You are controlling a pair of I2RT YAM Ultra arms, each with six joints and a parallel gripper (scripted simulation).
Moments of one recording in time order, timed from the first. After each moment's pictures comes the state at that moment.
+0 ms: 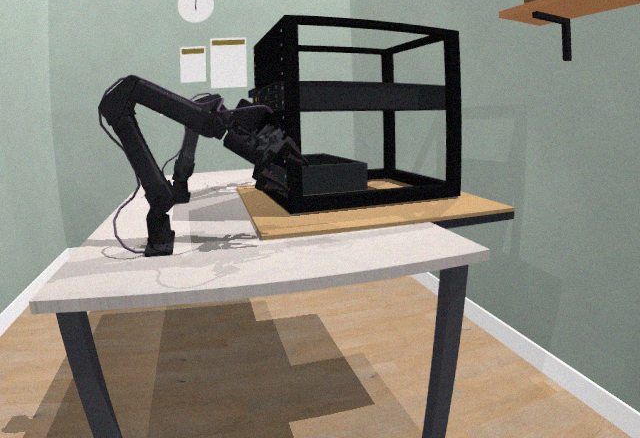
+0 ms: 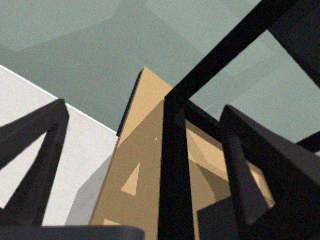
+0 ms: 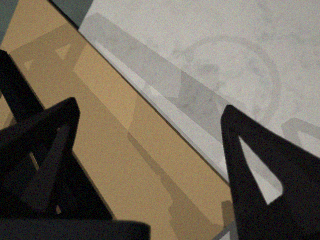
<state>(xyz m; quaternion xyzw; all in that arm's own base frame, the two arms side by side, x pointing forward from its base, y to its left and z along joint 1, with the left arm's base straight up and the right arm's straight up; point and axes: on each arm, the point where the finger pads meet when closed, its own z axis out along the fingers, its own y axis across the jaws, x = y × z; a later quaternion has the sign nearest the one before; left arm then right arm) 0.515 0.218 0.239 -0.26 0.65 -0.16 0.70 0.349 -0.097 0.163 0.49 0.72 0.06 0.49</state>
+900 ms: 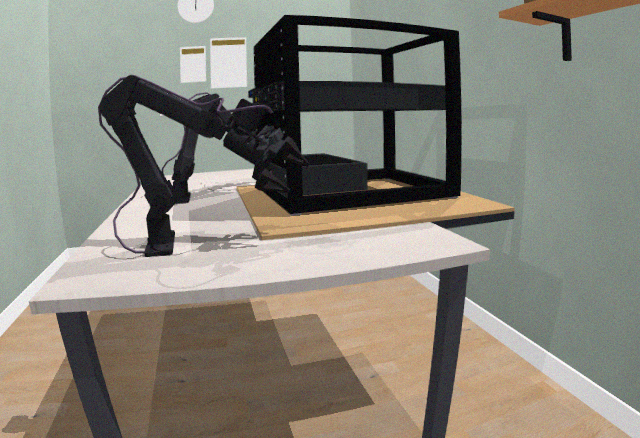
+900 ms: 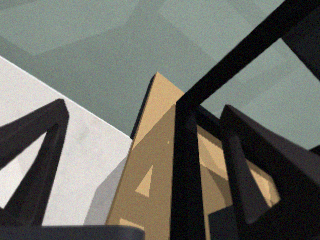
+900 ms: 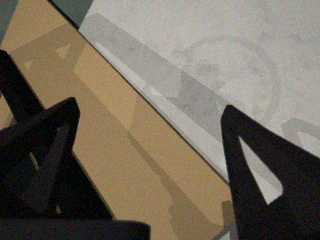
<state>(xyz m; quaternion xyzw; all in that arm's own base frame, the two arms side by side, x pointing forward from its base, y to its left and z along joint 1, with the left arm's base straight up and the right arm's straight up) 0.504 0.238 0.240 -0.28 0.65 -0.14 0.70 0.349 -0.097 0.163 0.49 0.72 0.06 0.49</state>
